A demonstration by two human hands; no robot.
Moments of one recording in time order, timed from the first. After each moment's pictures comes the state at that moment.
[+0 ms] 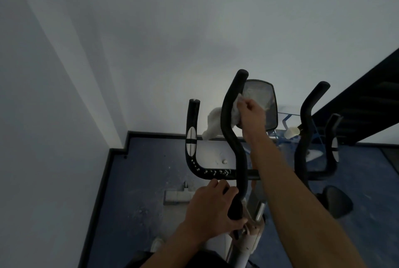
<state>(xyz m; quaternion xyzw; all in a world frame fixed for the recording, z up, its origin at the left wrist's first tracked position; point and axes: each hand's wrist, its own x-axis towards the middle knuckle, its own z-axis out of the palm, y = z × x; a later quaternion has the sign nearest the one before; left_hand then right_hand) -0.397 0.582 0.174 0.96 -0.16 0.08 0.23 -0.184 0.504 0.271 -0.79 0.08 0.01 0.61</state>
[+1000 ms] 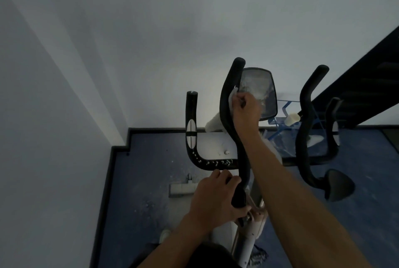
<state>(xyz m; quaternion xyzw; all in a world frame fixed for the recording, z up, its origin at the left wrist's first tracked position) -0.397 0.580 0.171 0.95 -0.15 0.12 0.24 -0.196 0.507 0.240 -0.88 0.00 -0.15 0.45</state>
